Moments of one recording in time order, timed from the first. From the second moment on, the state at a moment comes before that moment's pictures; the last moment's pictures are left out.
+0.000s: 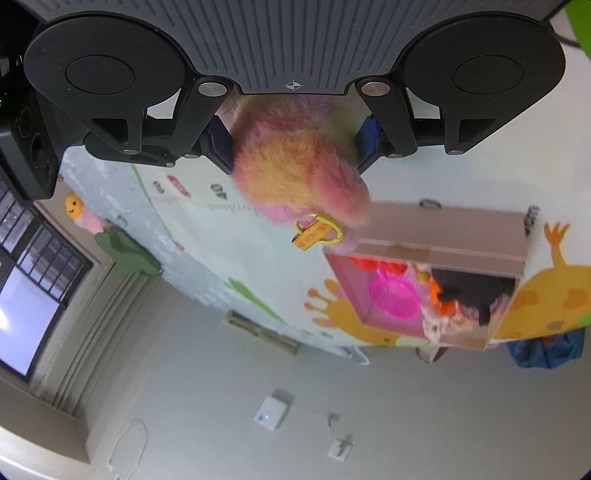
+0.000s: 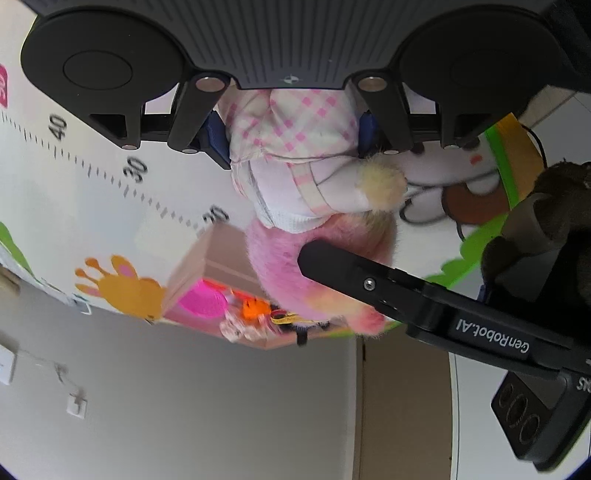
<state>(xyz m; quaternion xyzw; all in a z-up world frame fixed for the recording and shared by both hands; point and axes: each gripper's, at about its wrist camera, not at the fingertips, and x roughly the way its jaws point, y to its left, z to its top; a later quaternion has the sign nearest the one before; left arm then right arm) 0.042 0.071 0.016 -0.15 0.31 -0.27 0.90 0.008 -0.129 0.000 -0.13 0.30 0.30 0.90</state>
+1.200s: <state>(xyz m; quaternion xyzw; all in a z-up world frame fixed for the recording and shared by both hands) 0.268 0.129 0.029 -0.10 0.28 -0.24 0.92 0.204 -0.062 0.020 -0.15 0.25 0.26 0.92</state>
